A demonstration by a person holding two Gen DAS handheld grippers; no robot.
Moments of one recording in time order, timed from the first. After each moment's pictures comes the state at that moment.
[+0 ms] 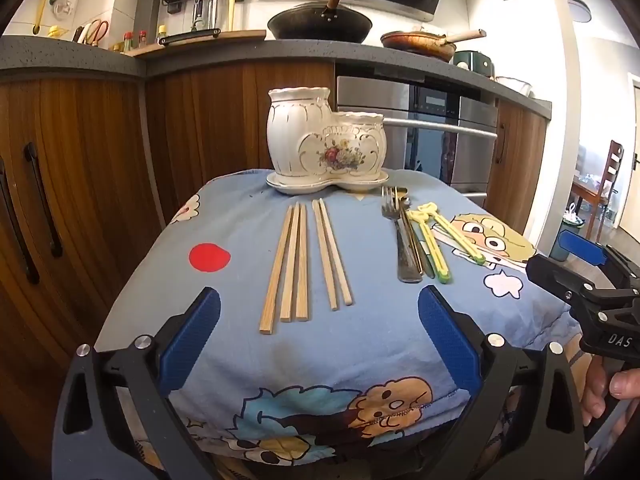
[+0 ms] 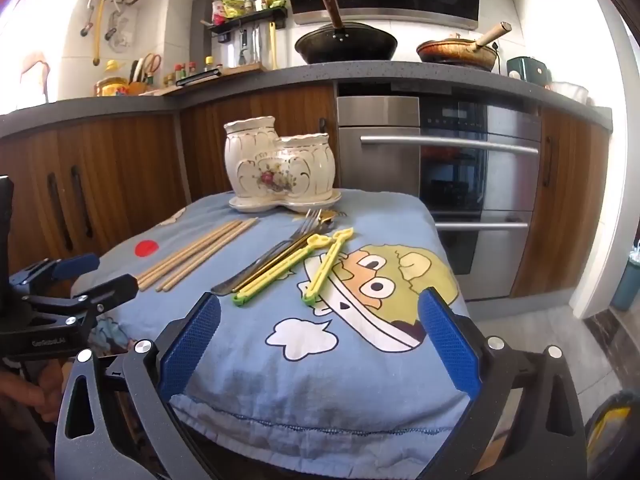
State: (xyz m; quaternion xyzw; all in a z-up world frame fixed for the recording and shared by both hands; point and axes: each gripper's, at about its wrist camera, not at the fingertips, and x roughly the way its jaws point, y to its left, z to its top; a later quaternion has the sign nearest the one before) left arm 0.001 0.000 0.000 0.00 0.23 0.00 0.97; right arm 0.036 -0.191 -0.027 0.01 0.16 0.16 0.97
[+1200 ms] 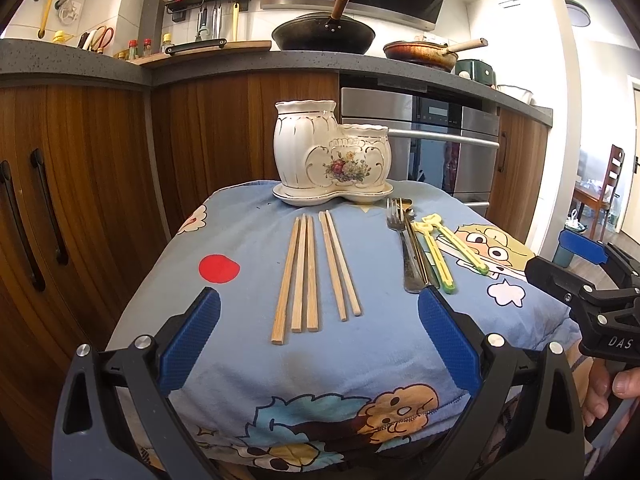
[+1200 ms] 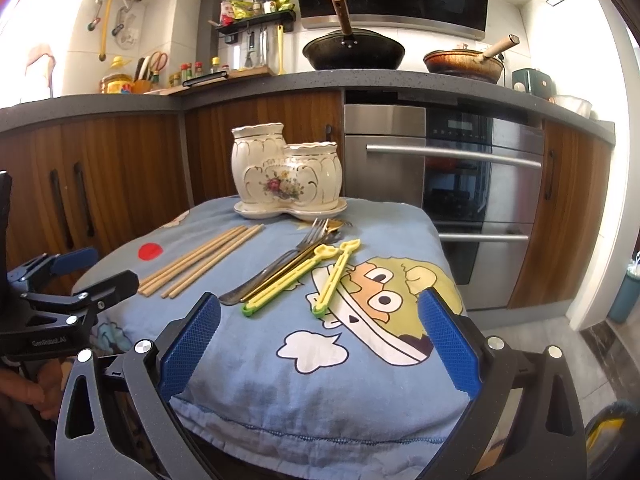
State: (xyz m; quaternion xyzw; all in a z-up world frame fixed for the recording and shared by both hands) left arm -0.006 0.006 0.006 0.00 0.21 0.00 0.98; right arm 0.035 -0.182 -0.018 -0.01 0.15 0.16 0.97
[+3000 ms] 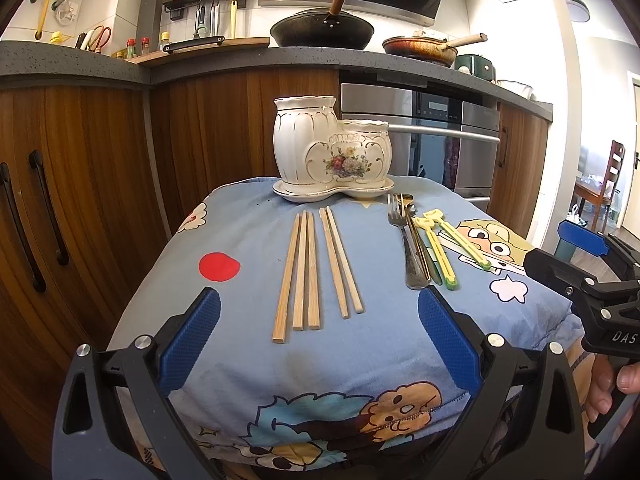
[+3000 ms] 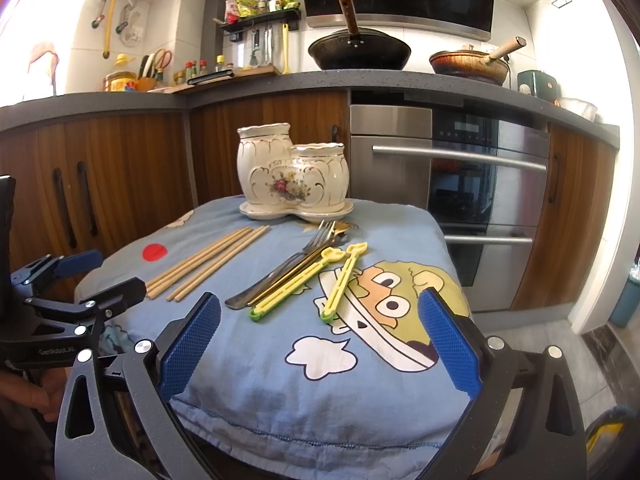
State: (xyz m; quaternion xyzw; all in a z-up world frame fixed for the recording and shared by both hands) left arm -0.003 0.005 0.005 0.01 0.21 0.00 0.98; right arm 0.036 -0.174 -0.016 -0.01 0.15 0.16 0.97
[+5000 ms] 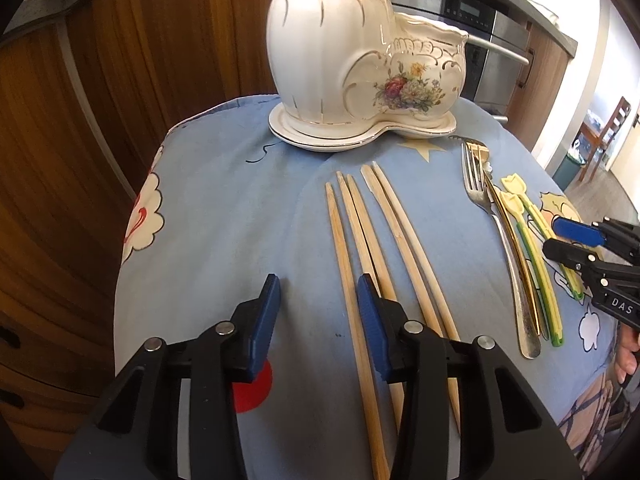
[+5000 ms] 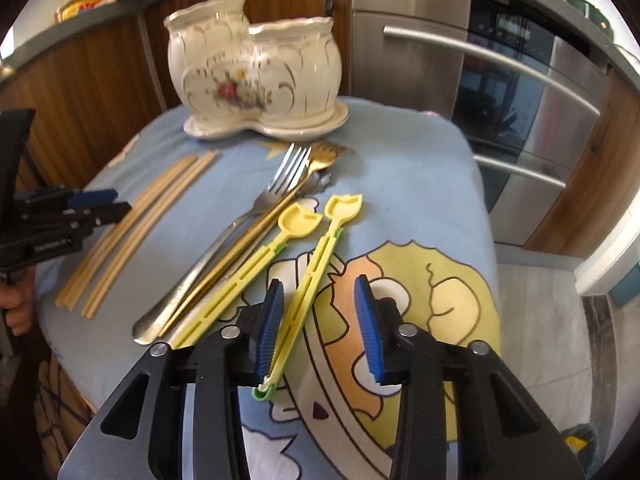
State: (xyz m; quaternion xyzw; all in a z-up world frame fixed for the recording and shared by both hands) left arm 0.165 0.054 -0.001 0.03 0.44 -0.05 0.90; right arm 0.177 -0.157 -0.019 -0.06 0.39 0.17 0.90
